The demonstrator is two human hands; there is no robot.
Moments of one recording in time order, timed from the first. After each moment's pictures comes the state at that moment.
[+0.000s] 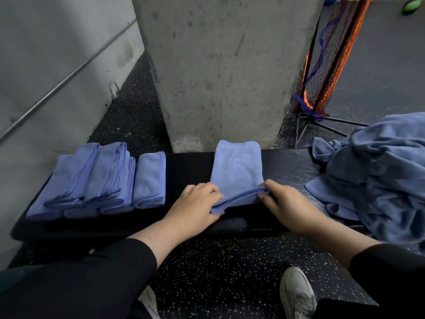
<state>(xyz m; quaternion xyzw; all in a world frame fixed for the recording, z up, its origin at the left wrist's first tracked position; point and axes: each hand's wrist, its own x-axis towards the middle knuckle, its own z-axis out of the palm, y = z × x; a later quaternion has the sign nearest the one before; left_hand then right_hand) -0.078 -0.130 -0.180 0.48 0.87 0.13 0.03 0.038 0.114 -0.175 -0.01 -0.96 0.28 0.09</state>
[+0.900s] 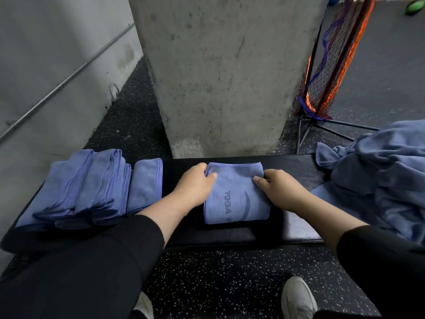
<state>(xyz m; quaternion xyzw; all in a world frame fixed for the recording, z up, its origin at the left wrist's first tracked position) -0.123 -0.083 -0.145 0.16 0.91 0.35 0.15 -0.027 0.124 -0.157 -0.20 -0.93 0.31 -0.02</state>
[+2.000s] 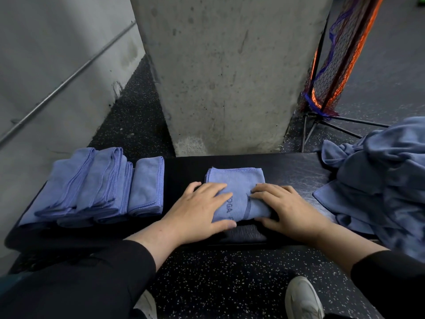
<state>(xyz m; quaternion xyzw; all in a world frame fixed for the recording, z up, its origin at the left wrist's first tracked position) -0.096 -0.120 -0.184 0.49 0.87 0.06 0.02 0.016 0.134 -0.203 0.11 -0.98 0.14 0.07</state>
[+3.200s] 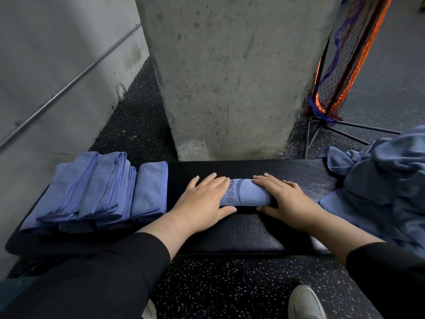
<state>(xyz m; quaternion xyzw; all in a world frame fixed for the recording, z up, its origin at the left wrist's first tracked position) -0.119 -0.096 -0.175 0.42 0.91 0.03 0.07 -0.019 0.144 -0.201 0.02 -0.98 0.18 0.02</state>
